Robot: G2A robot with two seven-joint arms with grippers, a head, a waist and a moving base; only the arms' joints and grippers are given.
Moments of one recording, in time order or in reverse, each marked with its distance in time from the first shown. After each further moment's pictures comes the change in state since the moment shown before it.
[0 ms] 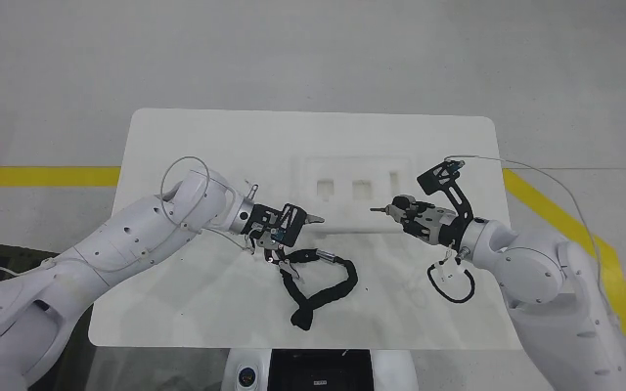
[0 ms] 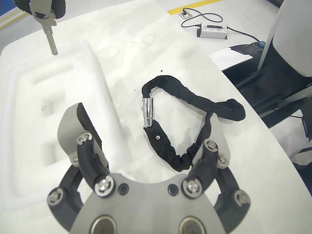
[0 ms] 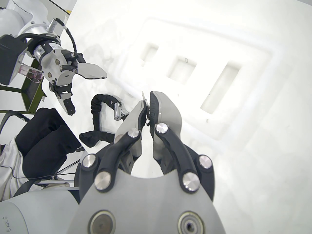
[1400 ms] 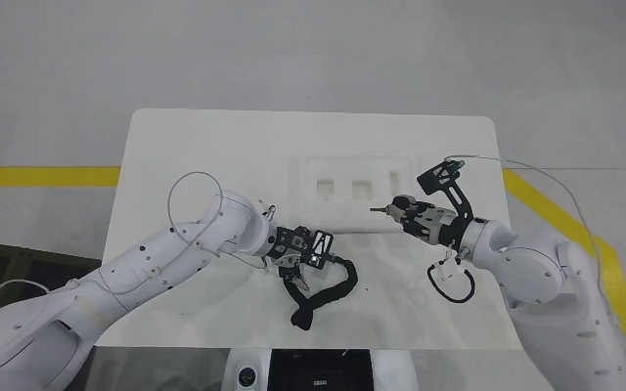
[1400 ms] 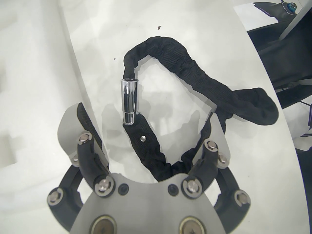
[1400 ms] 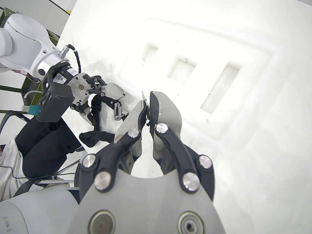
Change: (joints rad) left arm 0.160 -0.050 -0.111 -0.157 -0.259 0.042 -0.750; right arm 0.000 0.000 0.000 0.000 0.000 0.000 0.000
